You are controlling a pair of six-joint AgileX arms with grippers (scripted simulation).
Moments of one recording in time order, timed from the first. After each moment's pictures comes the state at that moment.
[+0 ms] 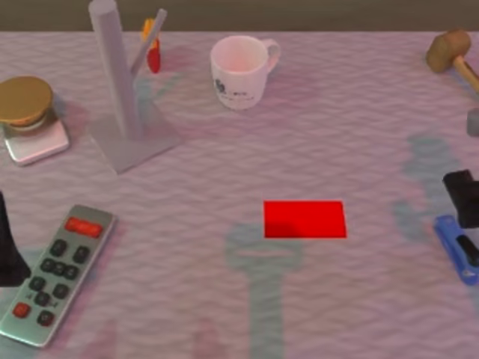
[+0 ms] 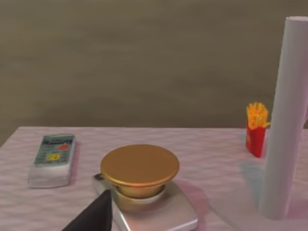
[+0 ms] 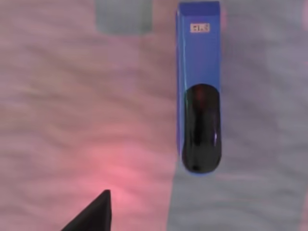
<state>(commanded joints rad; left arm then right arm) 0.00 0.00 0.00 0.00 0.00 0.00 0.15 1.56 1.11 -0.99 0.00 -0.07</state>
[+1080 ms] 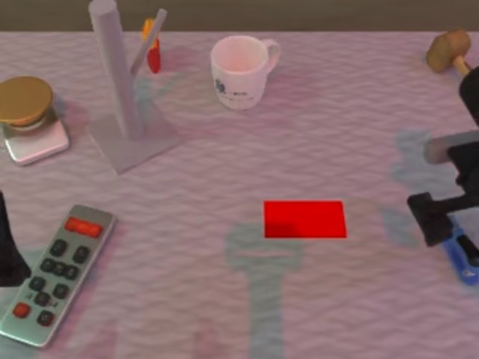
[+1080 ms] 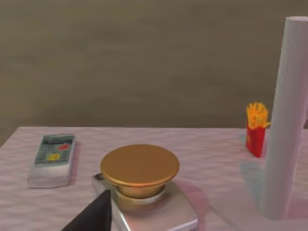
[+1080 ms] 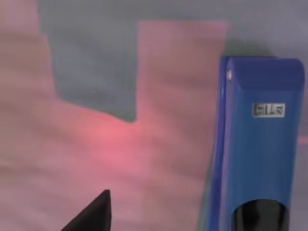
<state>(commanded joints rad) 0.00 0.00 0.00 0.00 0.00 0.00 0.17 1.84 1.12 -0.84 -0.01 -0.08</state>
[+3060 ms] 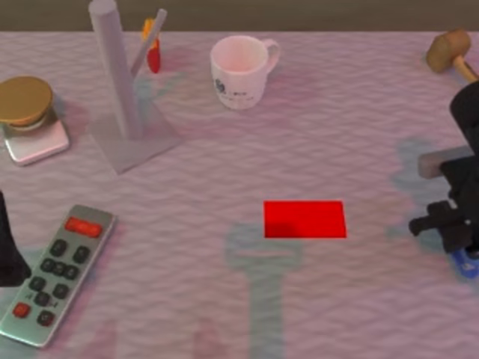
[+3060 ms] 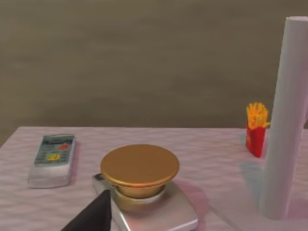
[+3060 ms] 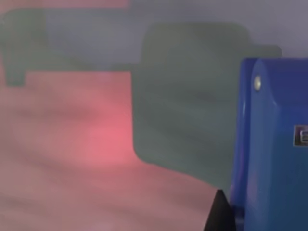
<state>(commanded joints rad) 0.00 0.00 0.00 0.00 0.00 0.00 0.17 1.89 1.08 -0.75 0.00 -0.07</state>
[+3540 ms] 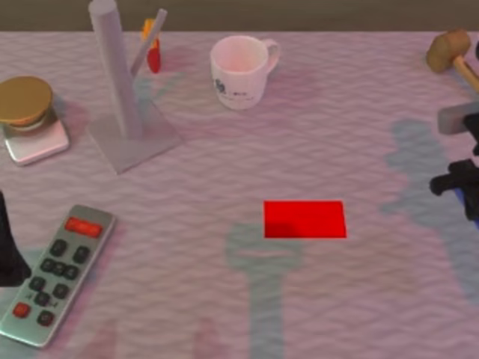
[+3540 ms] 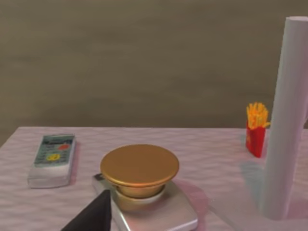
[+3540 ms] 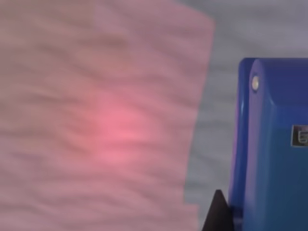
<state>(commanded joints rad) 0.00 0.00 0.00 0.00 0.00 0.00 0.18 1.75 1.27 -1.09 0.00 -0.08</state>
